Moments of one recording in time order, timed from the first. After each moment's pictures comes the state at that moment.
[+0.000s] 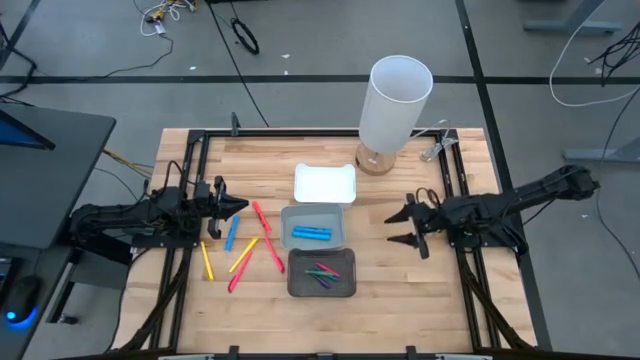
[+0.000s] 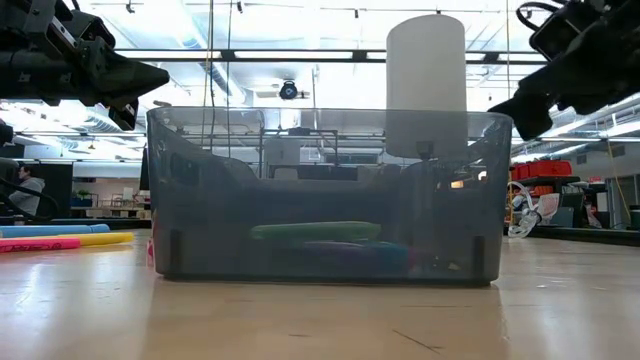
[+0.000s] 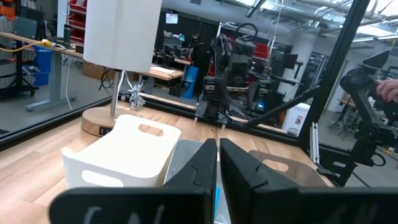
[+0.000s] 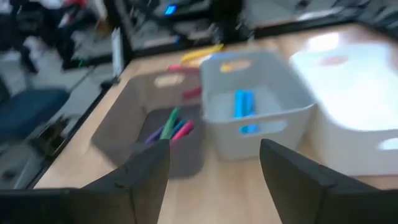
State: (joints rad) left arm 0.04 0.01 0.01 0.10 -0.08 -0.25; right arm 0.23 0.60 0.16 0.18 0.09 0.22
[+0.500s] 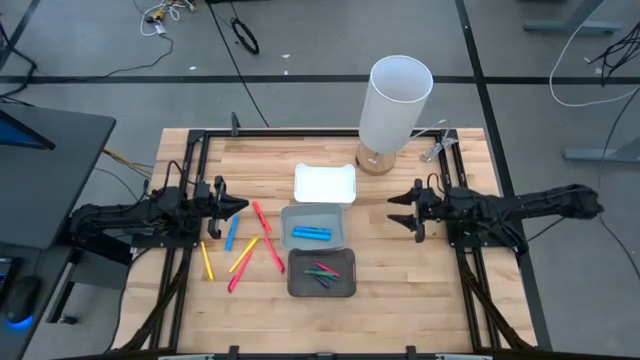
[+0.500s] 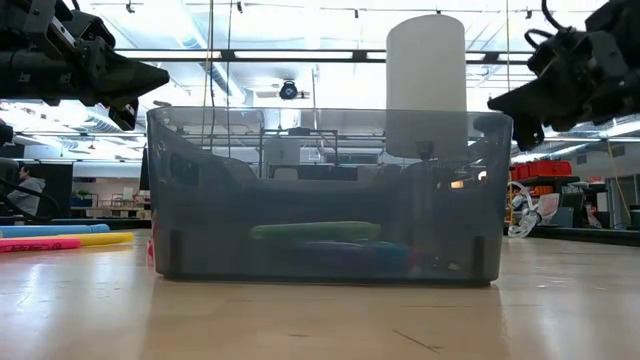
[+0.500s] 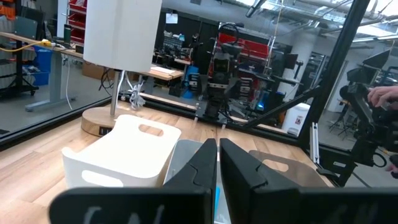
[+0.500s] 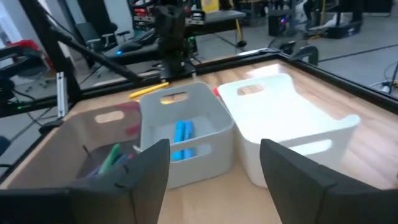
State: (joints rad) left arm 0.04 0.01 0.01 0.10 -0.08 -0.25; right arm 0.02 0.43 0.03 0.27 0.10 0.18
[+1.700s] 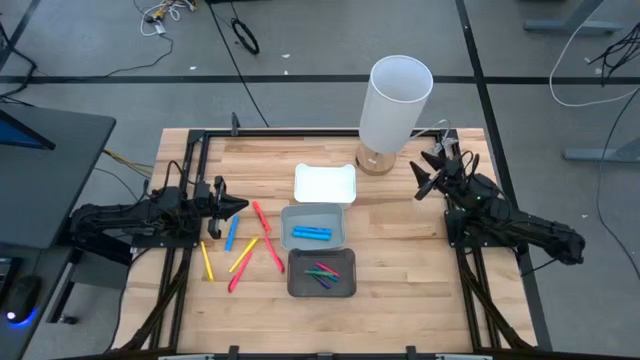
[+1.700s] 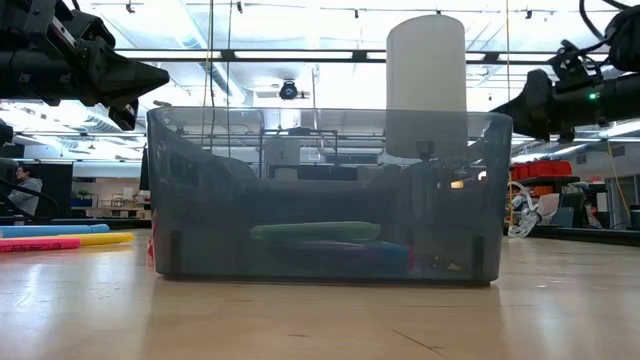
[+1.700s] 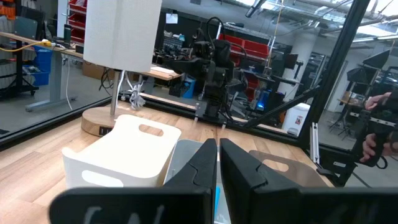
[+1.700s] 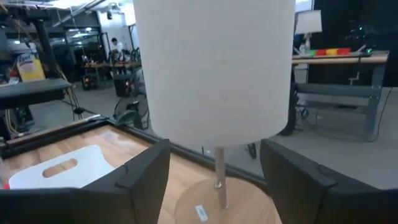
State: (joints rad) left arm 0.04 0.01 0.01 0.10 -0.08 -0.25; right arm -0.39 0.03 0.02 0.07 0.40 0.06
